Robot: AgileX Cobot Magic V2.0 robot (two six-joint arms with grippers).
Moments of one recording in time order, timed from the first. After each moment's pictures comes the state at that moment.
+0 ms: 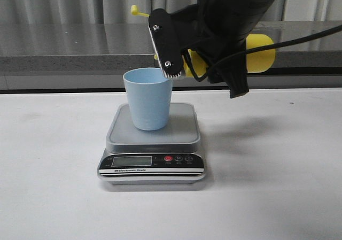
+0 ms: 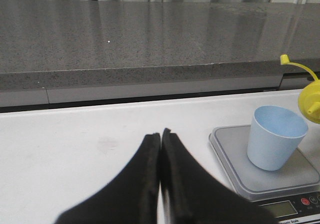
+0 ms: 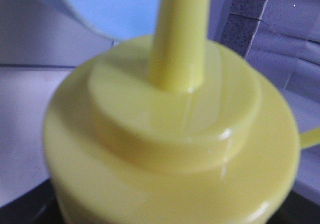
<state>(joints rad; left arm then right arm) -0.19 0.45 -0.38 -0.15 0.20 0.05 0.70 1.77 -1.15 -1.35 0.47 -0.08</state>
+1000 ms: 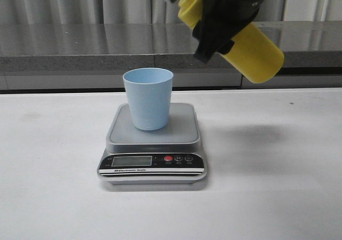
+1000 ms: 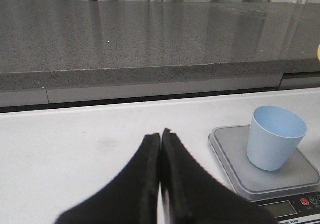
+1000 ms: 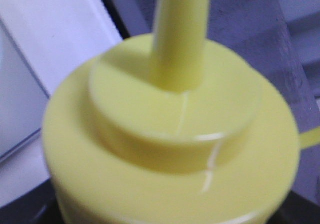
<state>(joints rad) -0.19 0.45 -0.38 -0.15 0.20 0.05 0.67 1.66 -1.15 -1.36 0.49 0.73</state>
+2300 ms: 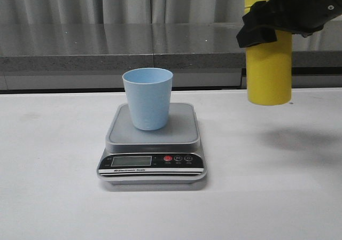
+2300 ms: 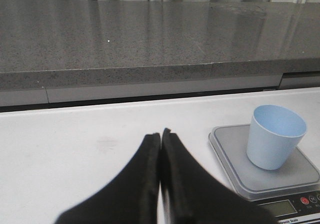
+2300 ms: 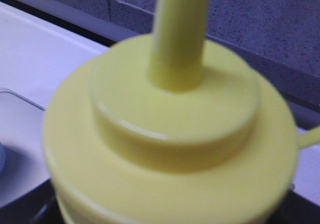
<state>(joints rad) -0.19 0.45 -0.38 -0.15 0.20 0.05 0.24 1.55 -0.93 -1.42 -0.21 1.25</state>
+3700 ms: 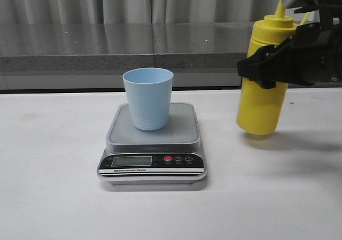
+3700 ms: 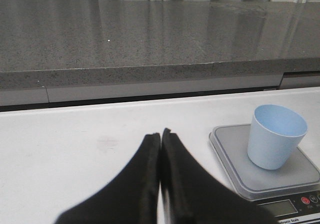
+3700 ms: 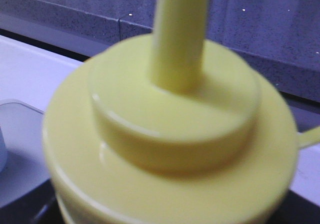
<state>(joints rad) -0.19 0.45 -0.38 -0.15 0.20 0.05 0.22 1.68 -0.59 -0.33 -0.84 0.15</state>
